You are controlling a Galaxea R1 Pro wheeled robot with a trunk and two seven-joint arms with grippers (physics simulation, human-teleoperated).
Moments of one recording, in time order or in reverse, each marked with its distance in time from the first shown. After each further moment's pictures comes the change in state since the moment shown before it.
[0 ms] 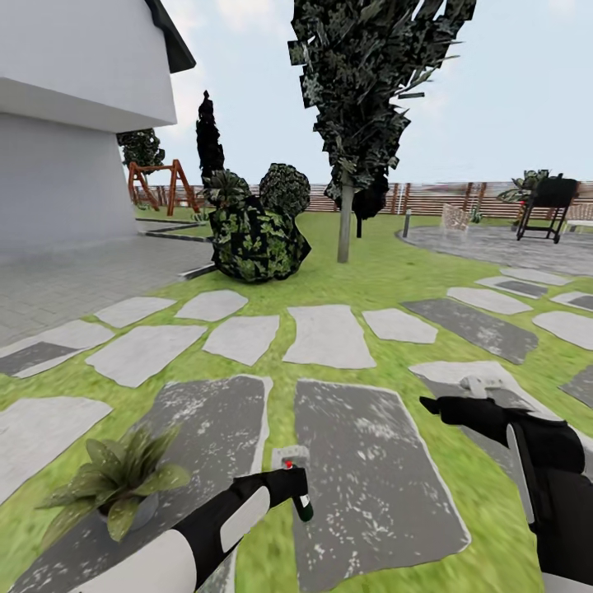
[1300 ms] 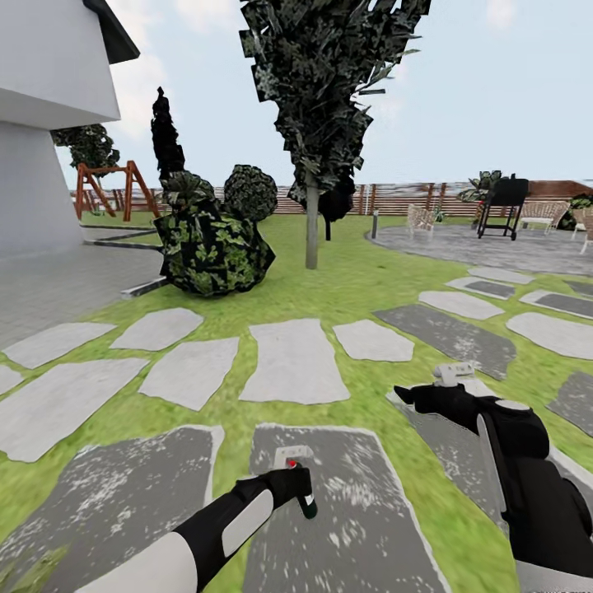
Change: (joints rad) left arm 0.006 0.000 -0.032 -0.024 0.005 -0.033 0.001; right arm -0.035 0.047 0.103 -0.005 0.003 -0.044 -0.009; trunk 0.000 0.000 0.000
